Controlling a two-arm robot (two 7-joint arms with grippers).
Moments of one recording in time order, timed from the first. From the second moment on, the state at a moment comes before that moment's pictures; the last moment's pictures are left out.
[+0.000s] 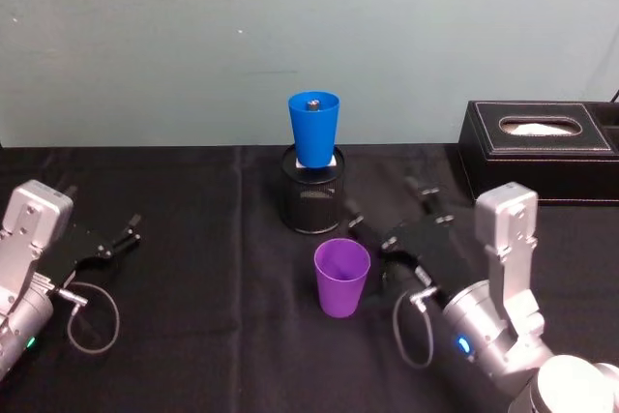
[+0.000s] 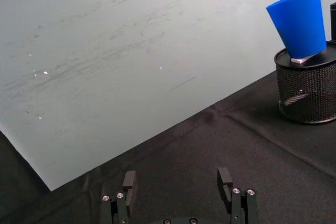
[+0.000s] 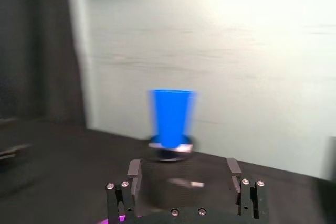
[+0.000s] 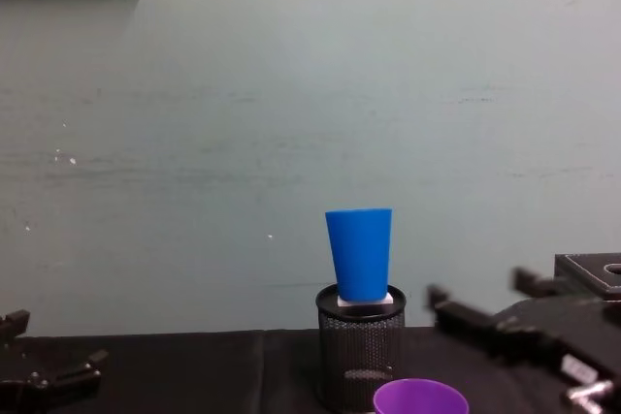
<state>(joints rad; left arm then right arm) -0.20 0.60 0.45 -1.41 -0.25 -0.12 0.03 0.08 0.19 -0.26 -1.49 0.16 -0.20 0.22</state>
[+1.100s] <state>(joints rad) -0.20 0.60 0.45 -1.41 -0.25 -0.12 0.03 0.13 0.07 -0.17 -1.31 -0.02 -0.17 -0.07</state>
